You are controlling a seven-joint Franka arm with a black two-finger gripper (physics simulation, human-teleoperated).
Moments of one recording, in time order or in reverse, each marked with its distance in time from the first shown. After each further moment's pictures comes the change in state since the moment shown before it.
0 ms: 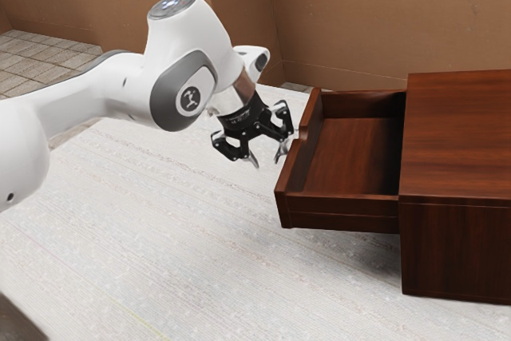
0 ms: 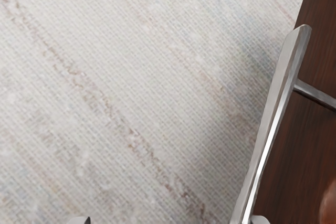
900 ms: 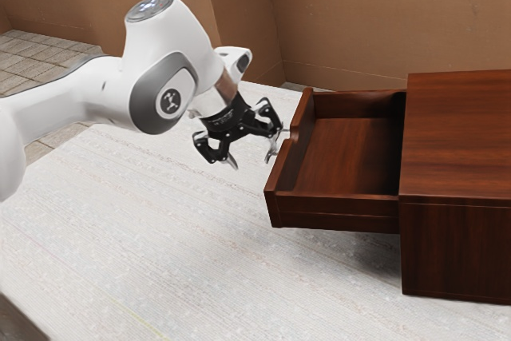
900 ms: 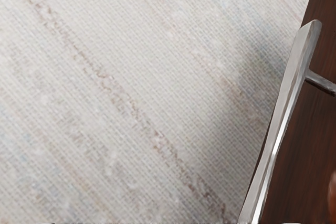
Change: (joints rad) arm 0.020 -0.069 0.004 -0.080 -0.008 0.025 0.016
